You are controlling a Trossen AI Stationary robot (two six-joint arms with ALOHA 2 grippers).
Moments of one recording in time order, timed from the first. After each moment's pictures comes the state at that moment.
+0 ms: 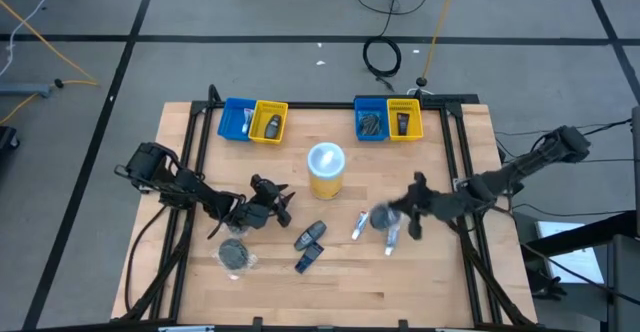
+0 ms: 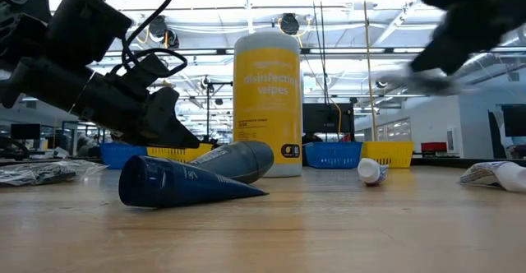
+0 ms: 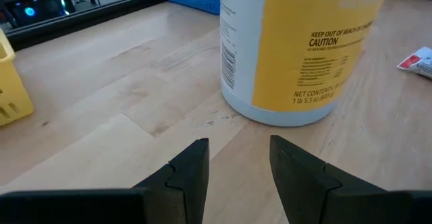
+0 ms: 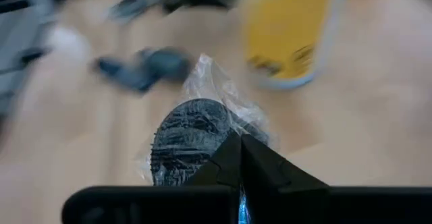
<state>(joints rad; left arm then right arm) -0.31 1.73 0.40 0.76 -0.85 -0.51 0.43 0.84 0.45 -0.22 0.51 0.49</state>
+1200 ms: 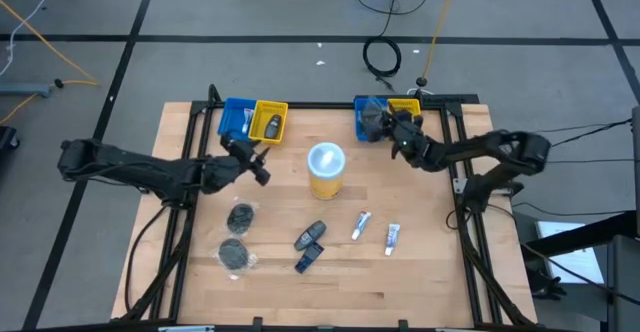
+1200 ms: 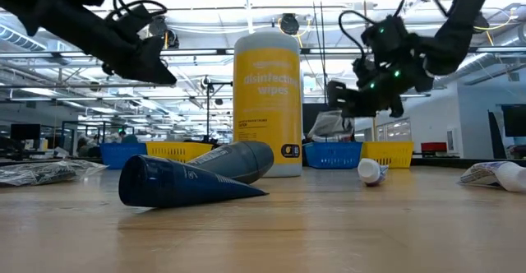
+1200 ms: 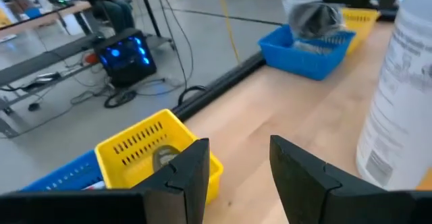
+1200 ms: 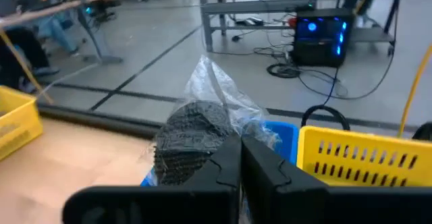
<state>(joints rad) 0.00 0.98 0.40 0.16 -0.79 -0.15 -0.48 1.54 0.45 0.80 0.68 0.36</state>
